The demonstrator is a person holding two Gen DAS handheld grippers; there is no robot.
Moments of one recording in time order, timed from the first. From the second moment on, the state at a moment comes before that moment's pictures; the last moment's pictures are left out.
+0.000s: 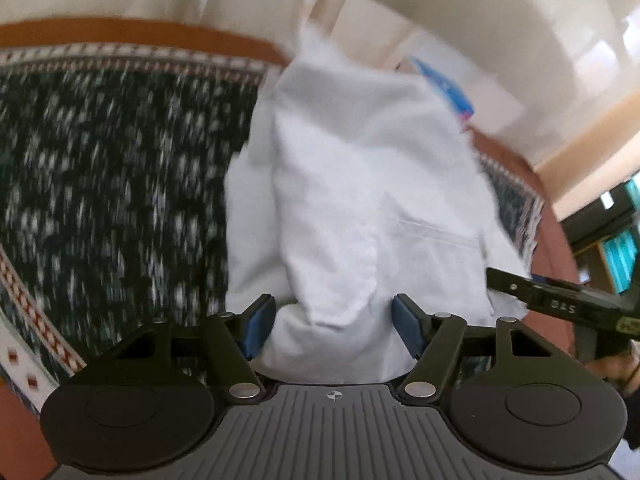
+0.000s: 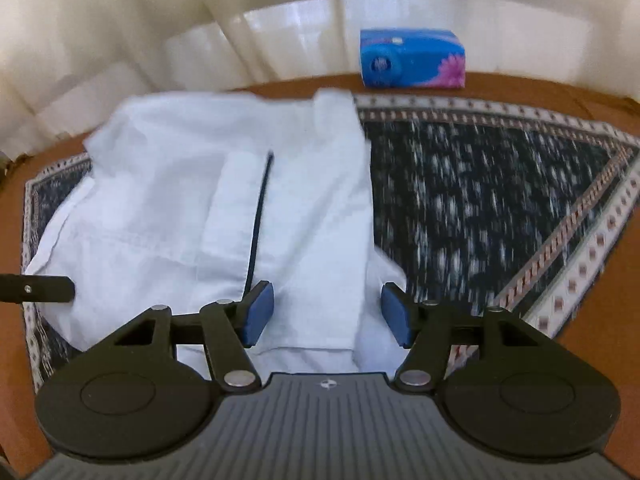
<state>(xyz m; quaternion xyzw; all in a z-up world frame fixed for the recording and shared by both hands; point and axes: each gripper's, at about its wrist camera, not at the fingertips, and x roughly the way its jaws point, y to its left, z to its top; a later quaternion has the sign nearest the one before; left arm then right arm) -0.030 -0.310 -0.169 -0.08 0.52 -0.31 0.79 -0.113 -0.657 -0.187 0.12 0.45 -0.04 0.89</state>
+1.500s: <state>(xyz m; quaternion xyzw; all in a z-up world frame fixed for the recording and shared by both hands) 0.106 -0.377 -0.143 -0.02 0.47 -0.38 0.80 0.034 -0.707 -0.181 0.22 0.39 0.03 0.89</state>
